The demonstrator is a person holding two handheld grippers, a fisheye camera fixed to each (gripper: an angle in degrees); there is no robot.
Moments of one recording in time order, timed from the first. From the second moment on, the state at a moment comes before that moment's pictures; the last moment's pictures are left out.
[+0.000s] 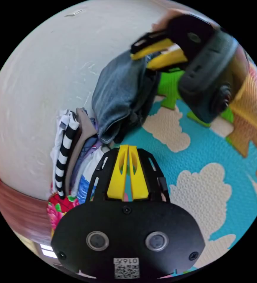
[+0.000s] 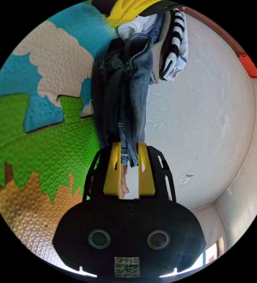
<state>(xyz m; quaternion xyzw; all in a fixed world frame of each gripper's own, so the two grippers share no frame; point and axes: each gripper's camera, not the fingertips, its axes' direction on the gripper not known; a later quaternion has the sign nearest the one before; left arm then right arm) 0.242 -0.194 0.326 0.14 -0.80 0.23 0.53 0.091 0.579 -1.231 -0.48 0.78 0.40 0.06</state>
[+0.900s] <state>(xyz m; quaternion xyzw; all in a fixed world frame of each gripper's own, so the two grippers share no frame) 0.206 -0.090 0.267 0.42 -0.47 0.23 0.74 -0.294 0.898 -1.104 0.27 0.76 0.59 0.03</state>
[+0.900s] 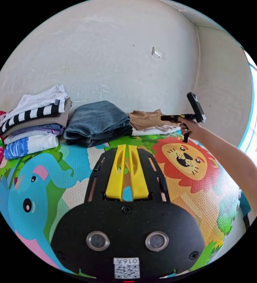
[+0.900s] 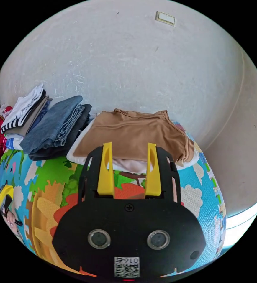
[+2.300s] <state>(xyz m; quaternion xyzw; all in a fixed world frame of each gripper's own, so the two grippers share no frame) 0.284 0.001 0.538 0.08 -0.49 0.39 0.77 -0.235 0.722 -0.402 0.44 0.80 0.37 0.18</state>
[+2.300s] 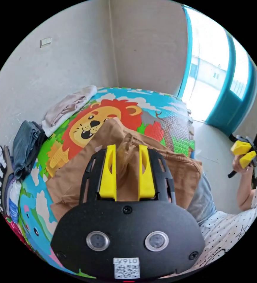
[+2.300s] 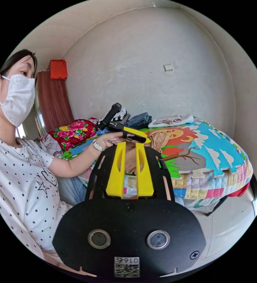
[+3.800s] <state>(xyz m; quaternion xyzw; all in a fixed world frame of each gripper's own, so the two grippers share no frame) 0.123 0.405 0.307 0.38 -0.62 0.03 0.69 -0.049 0.480 -0.440 0.28 0.83 0.38 0.29</state>
